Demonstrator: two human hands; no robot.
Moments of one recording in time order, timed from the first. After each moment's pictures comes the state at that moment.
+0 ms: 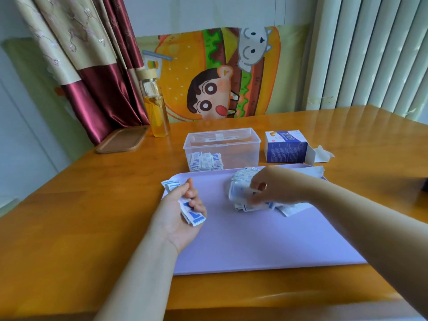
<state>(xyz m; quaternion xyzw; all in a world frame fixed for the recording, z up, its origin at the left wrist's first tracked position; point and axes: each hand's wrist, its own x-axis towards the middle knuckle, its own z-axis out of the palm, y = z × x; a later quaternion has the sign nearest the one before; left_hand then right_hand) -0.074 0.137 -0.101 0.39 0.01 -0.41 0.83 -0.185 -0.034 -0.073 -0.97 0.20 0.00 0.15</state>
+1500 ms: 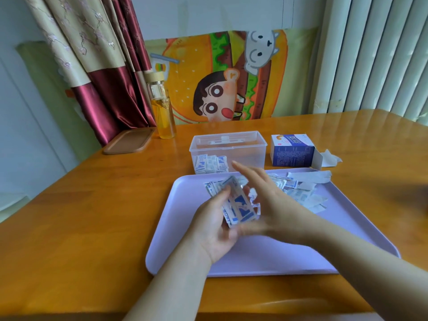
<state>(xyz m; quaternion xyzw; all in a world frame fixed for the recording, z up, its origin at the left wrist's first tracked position) -0.116 0.117 -0.099 0.39 -0.12 -0.49 0.77 -0.199 0.008 -0.099 -0.92 0.05 -0.20 0.34</state>
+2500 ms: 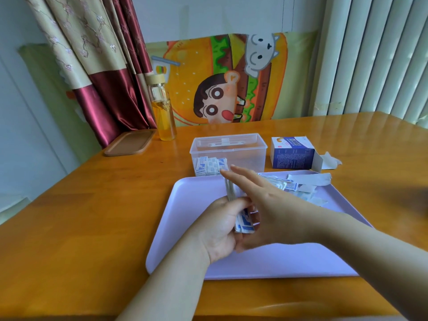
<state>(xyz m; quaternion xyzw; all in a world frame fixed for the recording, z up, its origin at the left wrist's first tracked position) -0.120 0.117 -0.087 0.50 -0.23 -0.50 0.67 -0.205 0.008 -0.078 -0.97 0.01 -0.10 0.22</state>
